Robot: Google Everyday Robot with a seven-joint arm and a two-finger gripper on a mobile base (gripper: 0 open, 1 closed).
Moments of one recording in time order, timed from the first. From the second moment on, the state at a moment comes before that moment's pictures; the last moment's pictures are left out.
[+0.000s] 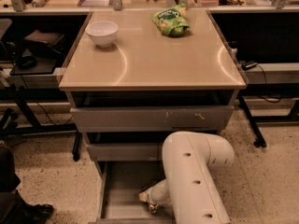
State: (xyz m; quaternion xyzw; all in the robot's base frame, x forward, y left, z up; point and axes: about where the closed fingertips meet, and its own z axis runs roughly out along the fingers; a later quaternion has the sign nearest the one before) arm 0.533 0.003 0.118 -0.11 0.97 0.15 0.19
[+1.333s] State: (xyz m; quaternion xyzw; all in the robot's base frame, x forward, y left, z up) arm 0.577 -0.219 0.322 0.04 0.95 0.16 0.27
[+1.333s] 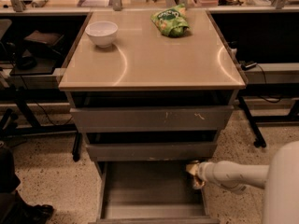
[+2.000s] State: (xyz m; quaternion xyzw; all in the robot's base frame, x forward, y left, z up) arm 0.567 -0.340 0.472 0.09 0.93 0.13 0.32
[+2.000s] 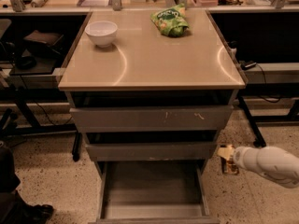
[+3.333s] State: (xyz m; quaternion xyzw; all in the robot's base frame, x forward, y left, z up) arm 0.582 -0.330 0.624 0.03 0.91 0.16 0.37
